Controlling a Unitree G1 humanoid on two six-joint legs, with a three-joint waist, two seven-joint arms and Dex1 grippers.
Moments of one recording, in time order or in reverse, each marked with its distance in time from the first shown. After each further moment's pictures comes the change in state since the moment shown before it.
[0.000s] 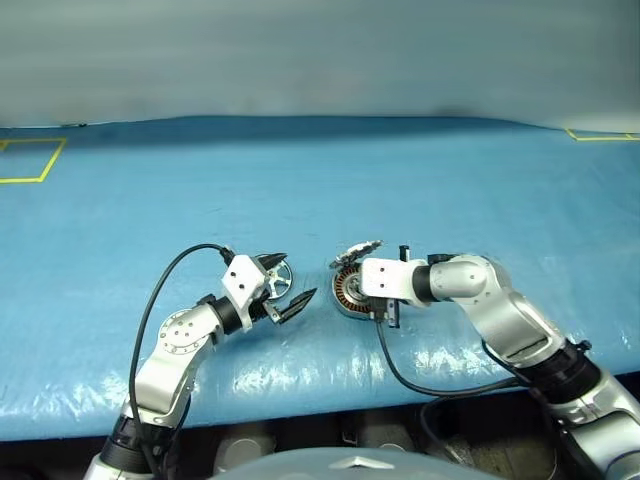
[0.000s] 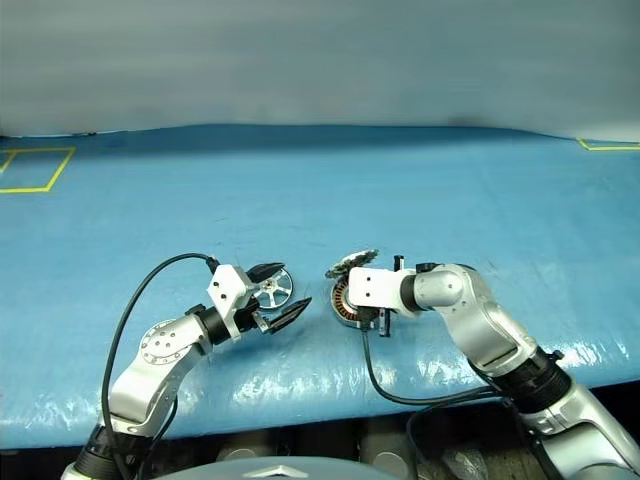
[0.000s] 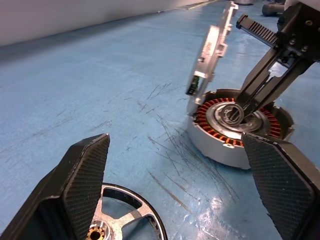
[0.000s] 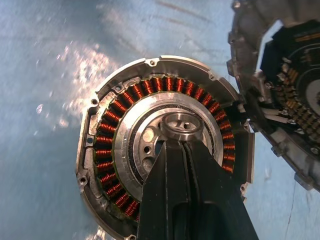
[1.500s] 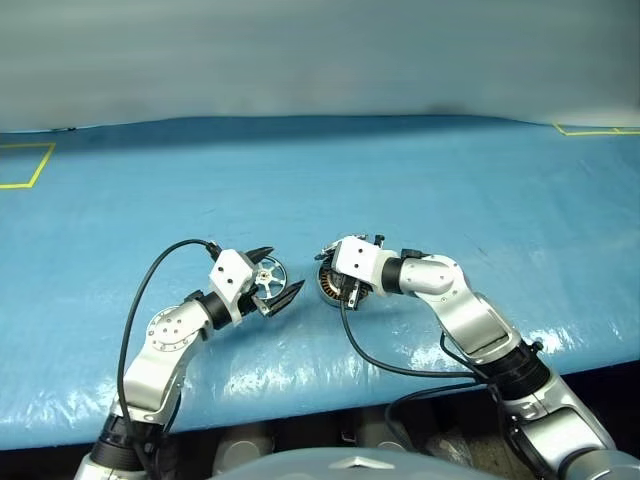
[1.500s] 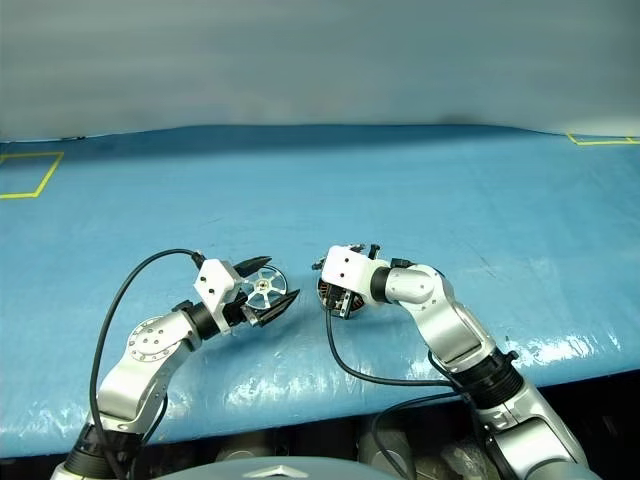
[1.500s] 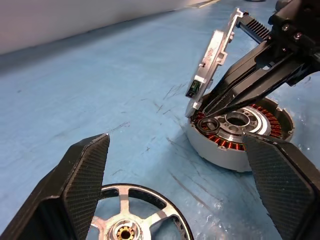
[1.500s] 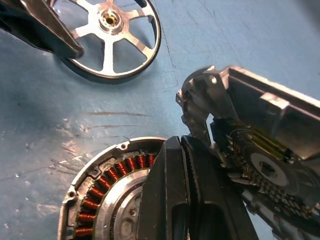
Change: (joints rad) left arm -0.004 0.027 0.048 0.000 -0.009 -0.002 0.013; right arm -0.059 0.303 0.011 0.131 0.029 -0.025 -0.268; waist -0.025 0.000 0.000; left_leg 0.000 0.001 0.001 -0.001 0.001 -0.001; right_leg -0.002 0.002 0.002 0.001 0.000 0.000
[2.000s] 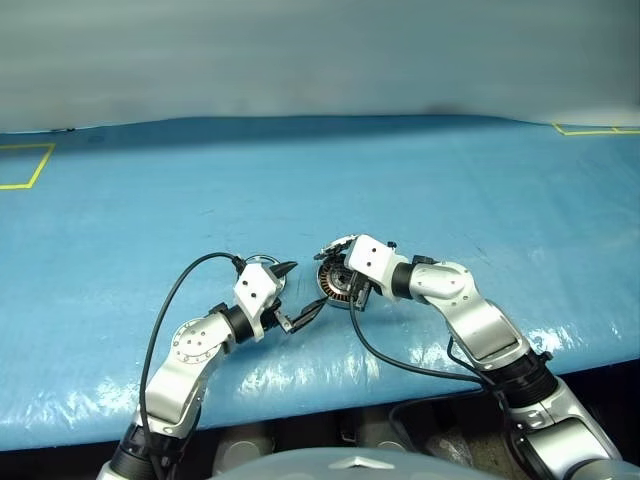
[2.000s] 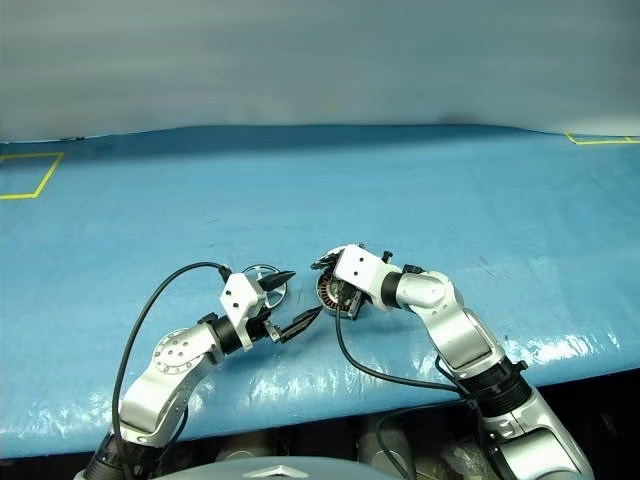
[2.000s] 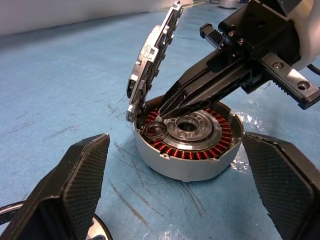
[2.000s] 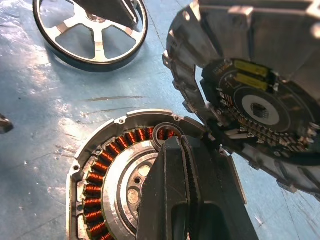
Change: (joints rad) left arm 0.034 -0.064 -0.107 -0.015 0.018 -0.001 0.017; right arm 0.086 -0.008 -0.072 -0.039 0.095 0.028 -0.017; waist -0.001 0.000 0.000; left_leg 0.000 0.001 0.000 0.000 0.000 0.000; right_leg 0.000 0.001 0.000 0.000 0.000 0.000
